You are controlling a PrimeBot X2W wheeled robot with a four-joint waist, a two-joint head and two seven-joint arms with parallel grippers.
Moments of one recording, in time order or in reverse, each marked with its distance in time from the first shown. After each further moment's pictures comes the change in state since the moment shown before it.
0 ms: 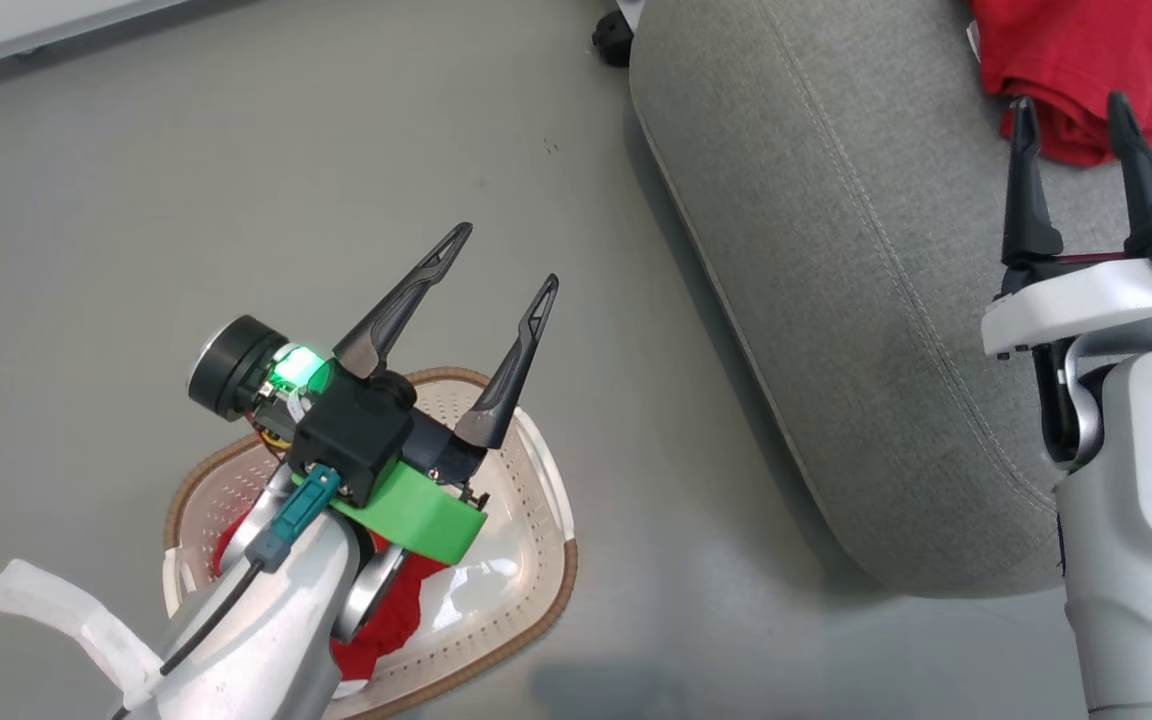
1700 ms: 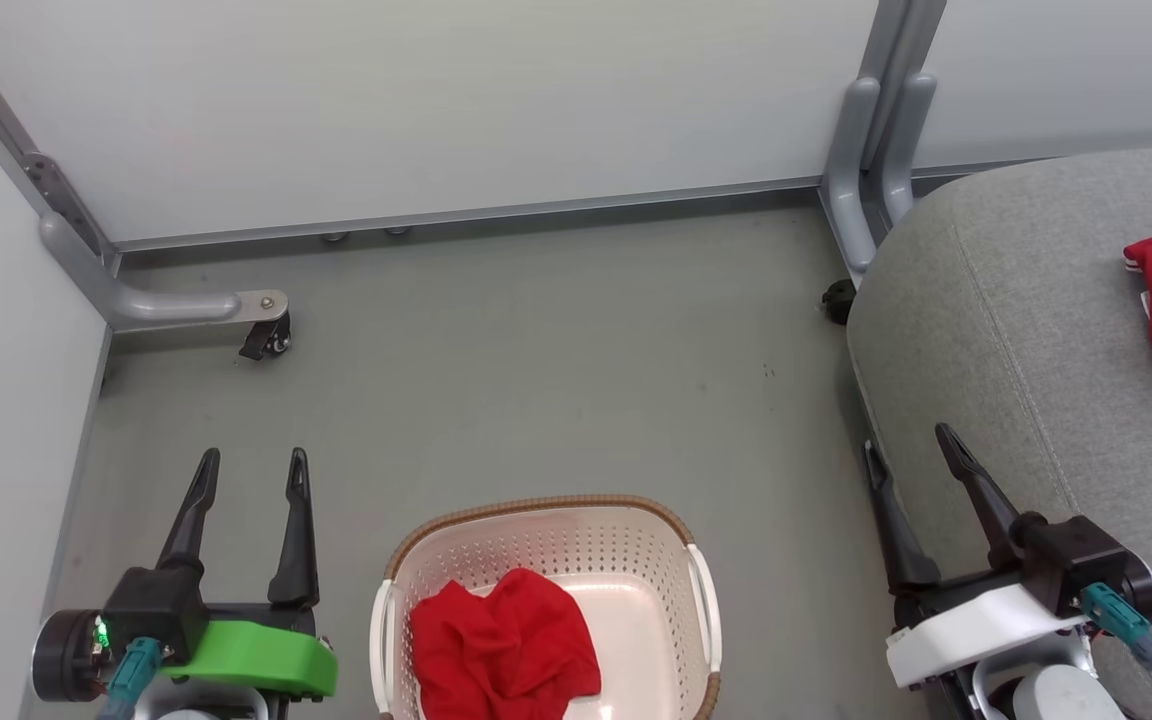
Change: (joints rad) left arm 0.444 -0.188 0.550 0.067 0.100 -0.026 -0.001; right arm 0.562 0.021 0.241 -0.270 0.138 0.000 0.000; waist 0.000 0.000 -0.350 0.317
